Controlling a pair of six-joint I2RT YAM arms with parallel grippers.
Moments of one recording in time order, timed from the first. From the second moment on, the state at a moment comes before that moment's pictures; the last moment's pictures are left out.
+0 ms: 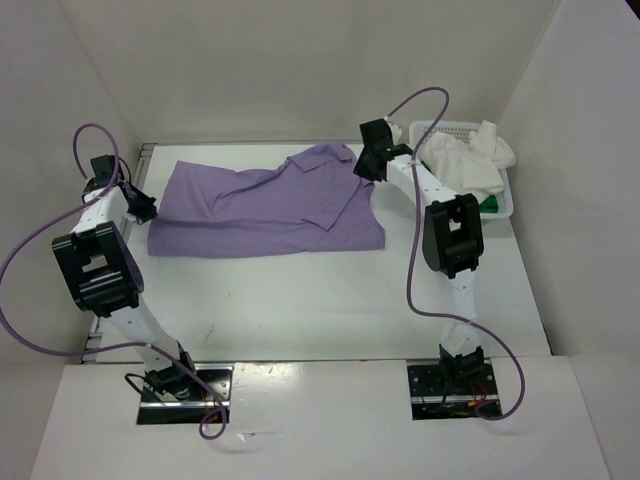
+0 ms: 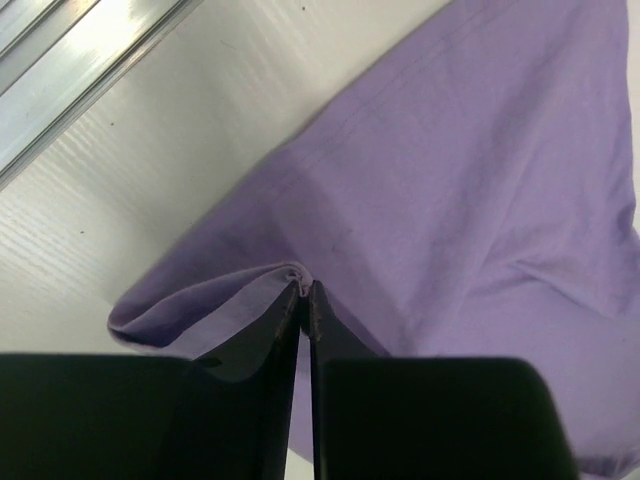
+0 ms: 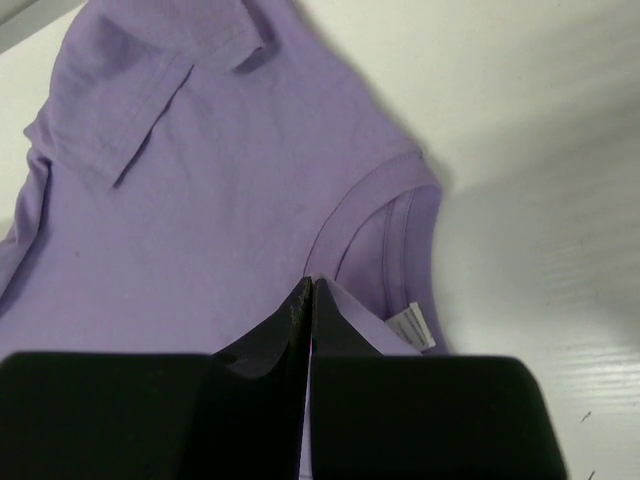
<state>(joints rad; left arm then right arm) 0.43 1.85 1.40 -0.51 0.04 -0.61 0.32 2.20 1.90 -0.50 0.21 0.66</state>
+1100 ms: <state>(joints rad) 0.51 1.59 0.98 -0.40 0.07 -0.61 0.26 1.65 1.05 -0.24 0.10 0.72</state>
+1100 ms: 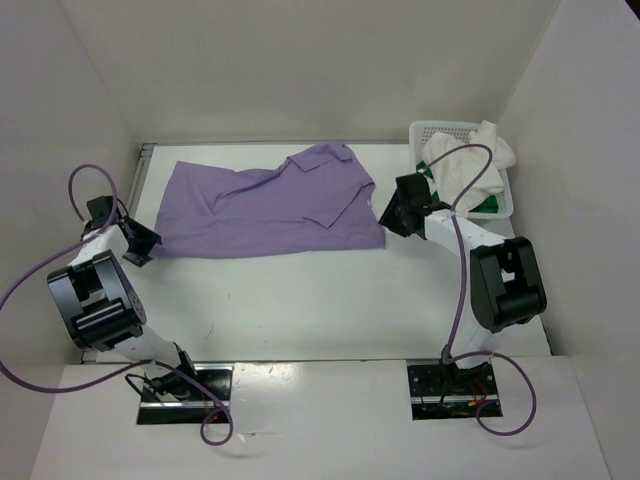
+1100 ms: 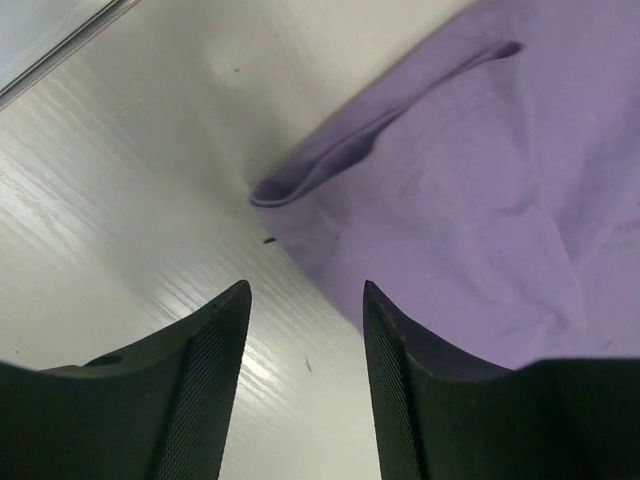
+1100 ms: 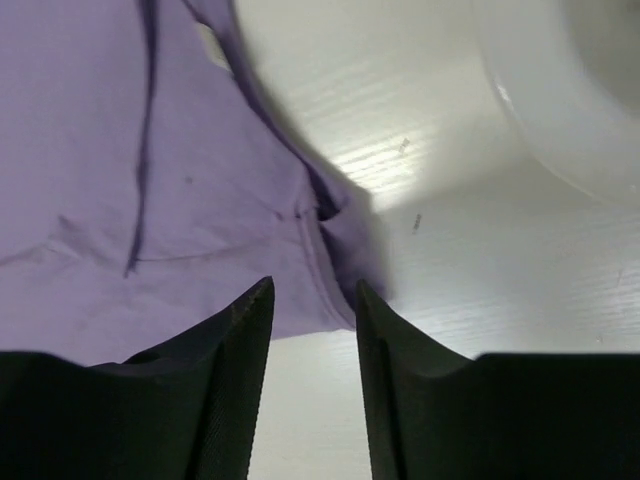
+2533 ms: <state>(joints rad) 0.53 1.76 0.99 -0.28 0.11 -0.66 0.23 1.67 0.83 0.00 -0.03 0.84</state>
